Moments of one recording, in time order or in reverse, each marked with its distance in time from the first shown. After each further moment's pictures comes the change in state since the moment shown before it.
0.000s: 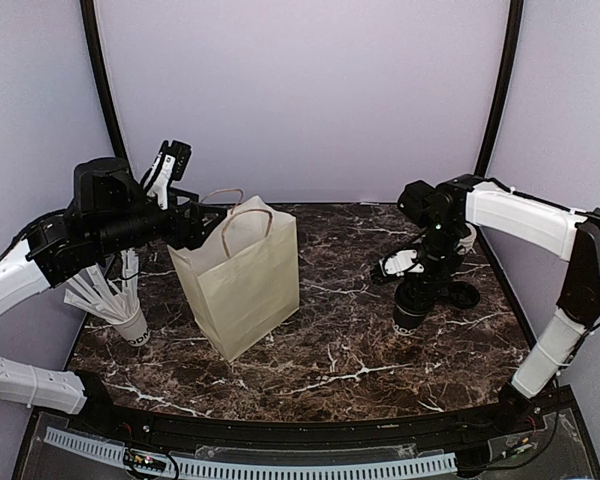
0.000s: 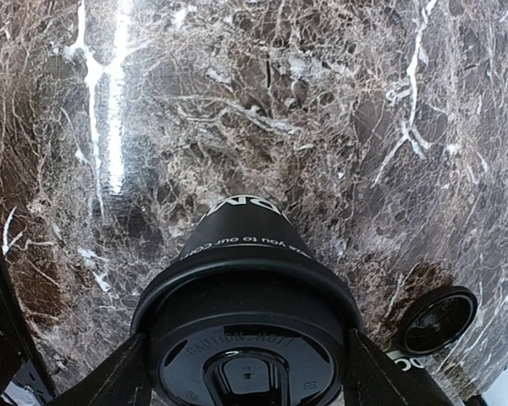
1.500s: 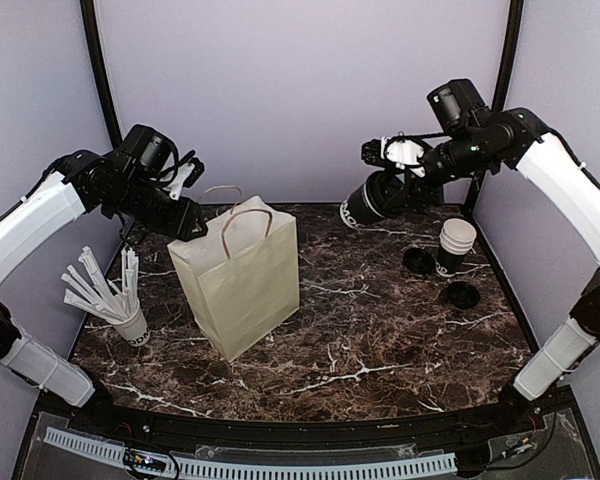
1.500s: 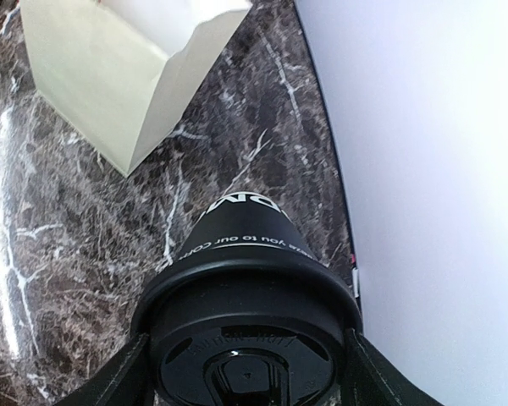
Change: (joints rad) left arm 0.166 0.349 0.445 -0.712 0.035 -0.114; right arm 0.046 -0.107 0.457 0.110 -0.123 0.197
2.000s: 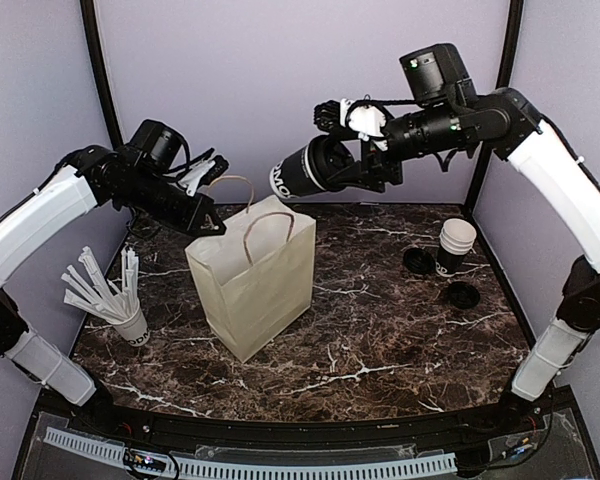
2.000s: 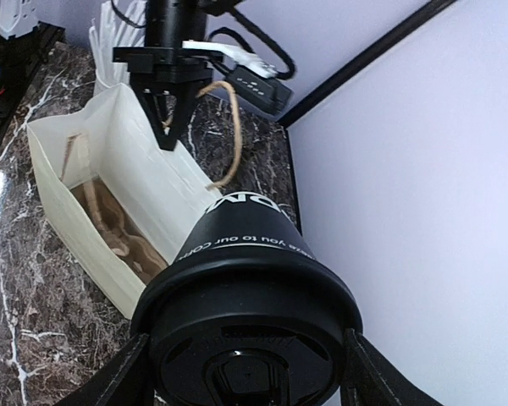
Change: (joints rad) left arm 0.000 0.074 0.055 0.034 0.314 0.080; right arm 0.222 0.102 0.283 0.116 -0.028 0.067
